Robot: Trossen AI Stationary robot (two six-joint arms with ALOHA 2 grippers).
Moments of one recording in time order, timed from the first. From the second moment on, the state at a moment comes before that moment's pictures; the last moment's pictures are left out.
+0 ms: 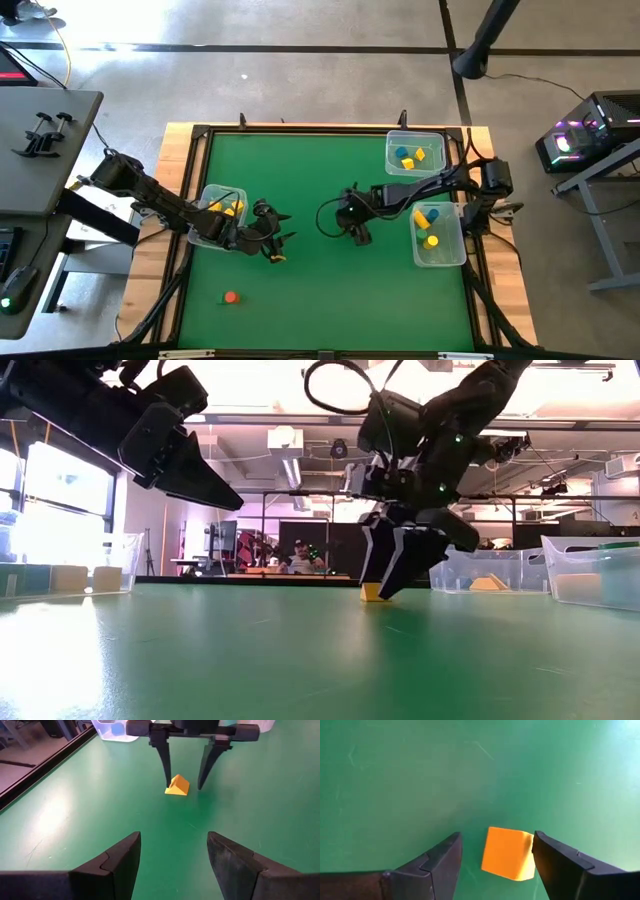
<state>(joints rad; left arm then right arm) -0.39 1.40 0.53 0.23 -0.71 -0.30 -0.04 1.80 0.97 -0.20 -0.03 -0.37</state>
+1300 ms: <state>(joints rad) -0.39 1.40 0.53 0.23 -0.71 -0.30 -0.07 1.76 0.97 -0.34 0.26 -0.03</state>
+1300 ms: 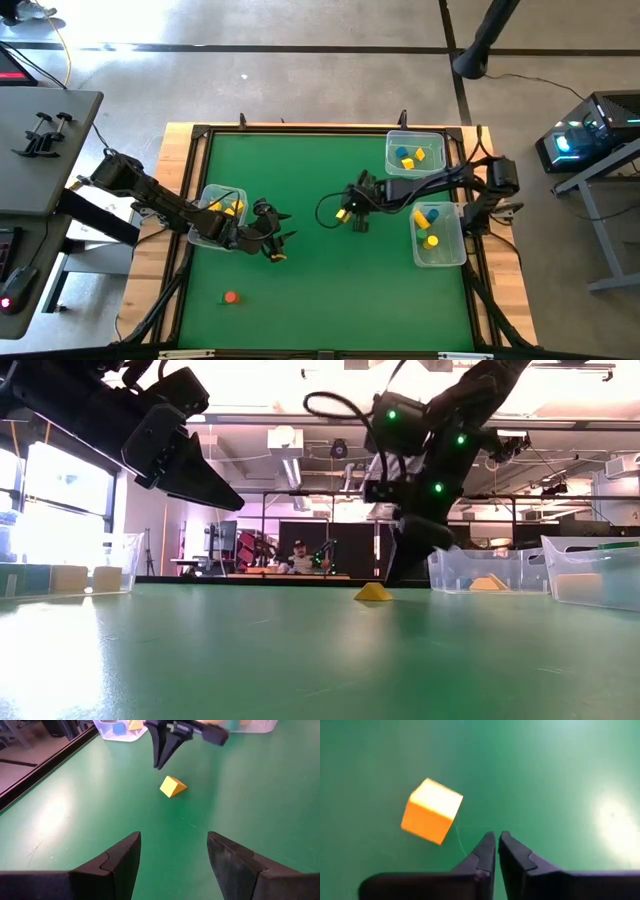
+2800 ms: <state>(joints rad) -0.38 1.40 0.53 0.22 -0.68 -0.30 -0.01 1.84 0.97 -0.14 0.31 0.73</state>
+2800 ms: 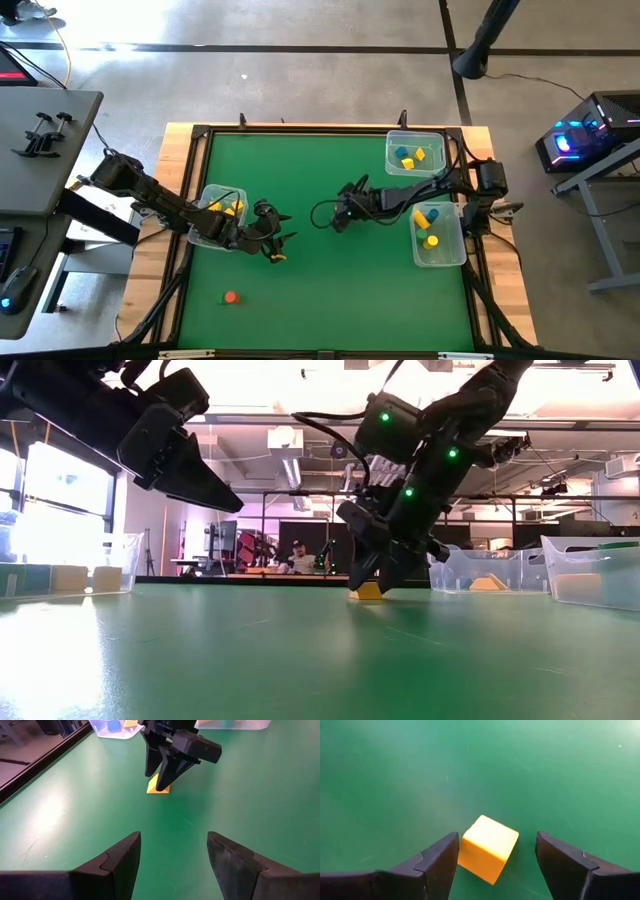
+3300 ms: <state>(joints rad) -0.38 1.40 0.53 0.22 -0.68 -0.30 -0.02 1.84 0.97 -0.20 0.34 0.71</state>
